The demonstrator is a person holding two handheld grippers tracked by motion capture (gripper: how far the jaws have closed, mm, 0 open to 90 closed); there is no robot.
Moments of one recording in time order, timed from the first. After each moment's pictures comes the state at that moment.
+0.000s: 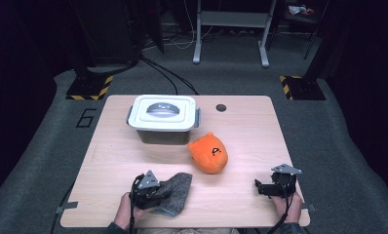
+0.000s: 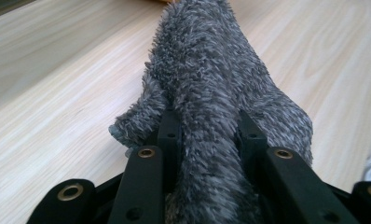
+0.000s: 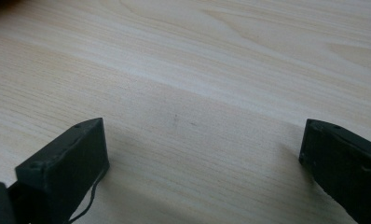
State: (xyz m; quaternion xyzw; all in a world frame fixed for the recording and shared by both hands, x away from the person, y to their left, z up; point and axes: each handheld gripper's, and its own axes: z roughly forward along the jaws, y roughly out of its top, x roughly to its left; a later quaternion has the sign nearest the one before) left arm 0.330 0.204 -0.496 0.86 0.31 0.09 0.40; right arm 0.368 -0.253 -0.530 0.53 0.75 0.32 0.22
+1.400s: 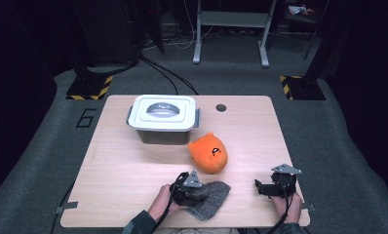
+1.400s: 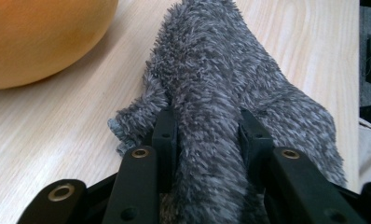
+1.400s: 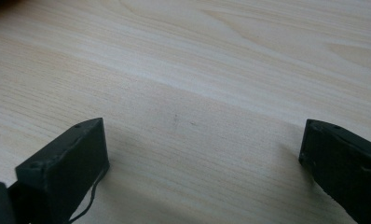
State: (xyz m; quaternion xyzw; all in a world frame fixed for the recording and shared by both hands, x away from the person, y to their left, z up) left arm 0.355 0.097 -0.510 0.91 0.18 0.03 0.38; right arm 0.368 -0.253 -0.530 0.53 0.75 0.32 0.22
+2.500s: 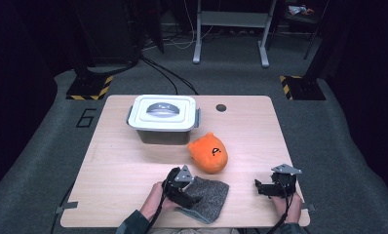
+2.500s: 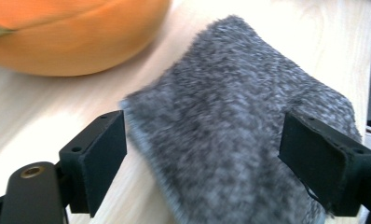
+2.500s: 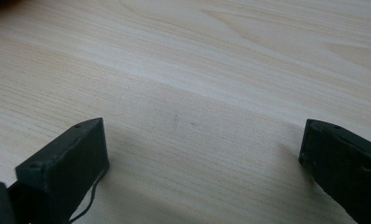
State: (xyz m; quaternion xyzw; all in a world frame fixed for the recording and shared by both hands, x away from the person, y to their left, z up) left arm 0.356 0.127 -0.489 0.89 0.23 0.07 0.38; right arm 0.368 -0.253 -0.530 0.53 0.75 0.32 0.22
